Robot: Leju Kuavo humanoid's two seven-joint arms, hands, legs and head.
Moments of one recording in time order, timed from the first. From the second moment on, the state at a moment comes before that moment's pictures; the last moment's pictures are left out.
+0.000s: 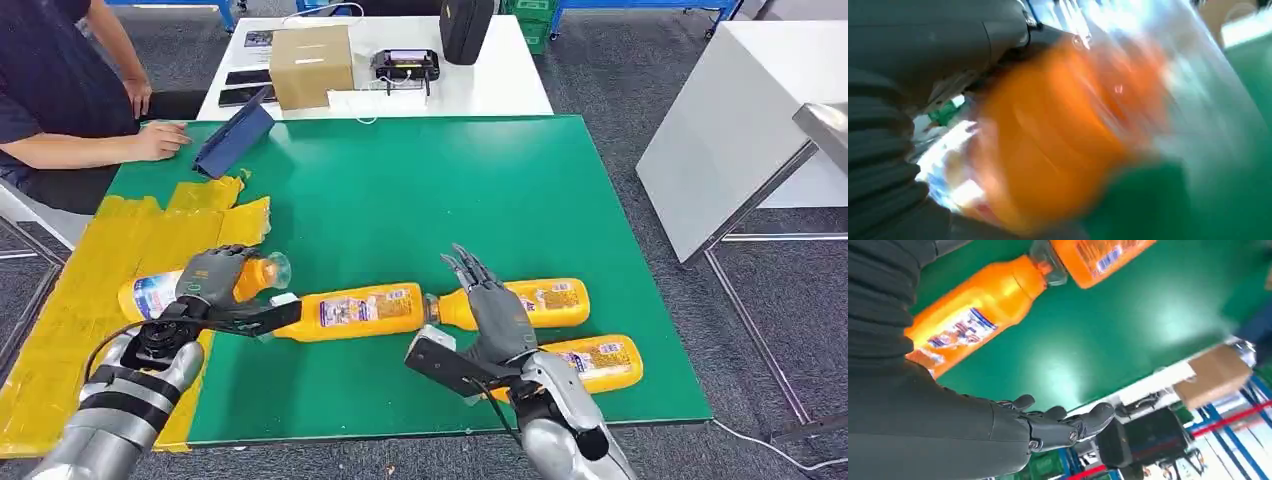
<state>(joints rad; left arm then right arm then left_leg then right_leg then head) -0.47 0.19 -0.33 -1.02 -1.42 0.04 0.07 -0.11 -0.07 0.51 -1.70 0.83 0.05 0.23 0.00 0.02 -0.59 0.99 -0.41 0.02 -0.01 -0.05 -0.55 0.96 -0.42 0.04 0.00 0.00</state>
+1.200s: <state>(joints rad) -0.52 0.08 -0.34 -1.17 -0.64 -0.16 -0.18 -0.60 0.01 0.67 -0.97 0.79 0.23 0.04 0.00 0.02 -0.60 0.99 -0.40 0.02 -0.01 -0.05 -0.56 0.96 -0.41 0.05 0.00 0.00</state>
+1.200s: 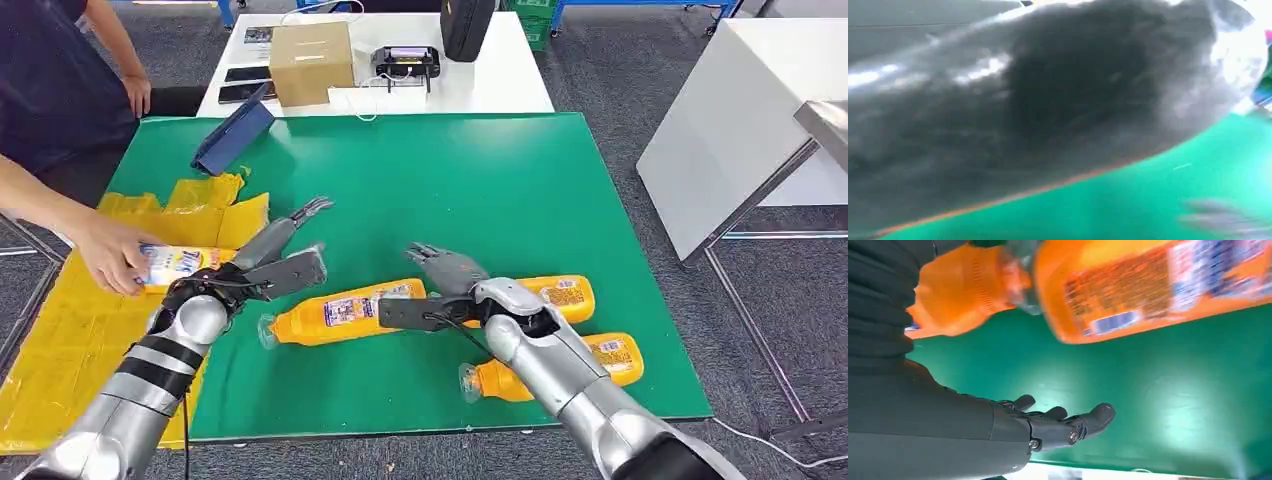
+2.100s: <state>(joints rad) -0.36 -0.04 -0.27 -1.56 -0.33 -0.19 -0.19 -0.67 0.11 0.85 -0.66 0.88 0.29 -0.08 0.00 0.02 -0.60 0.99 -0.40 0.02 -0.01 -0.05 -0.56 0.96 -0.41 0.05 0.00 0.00</state>
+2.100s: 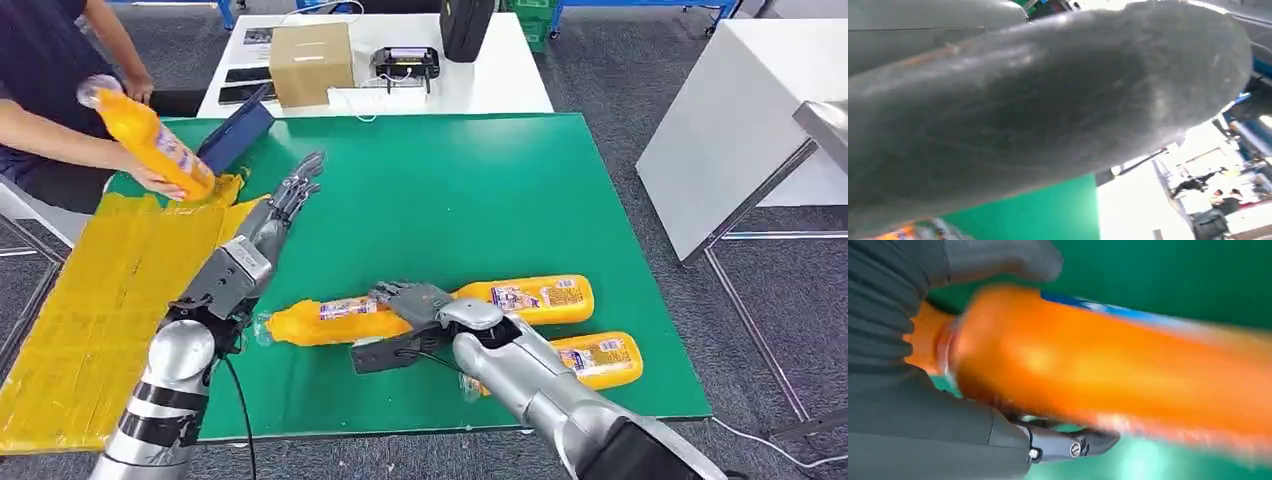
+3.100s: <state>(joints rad) -0.23 -0.09 -0.12 -1.70 -0.17 0.10 -0.16 -0.28 0.13 0.47 -1.20 0.47 -0.22 -0.09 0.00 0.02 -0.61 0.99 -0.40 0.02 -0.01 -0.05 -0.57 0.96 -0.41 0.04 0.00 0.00</state>
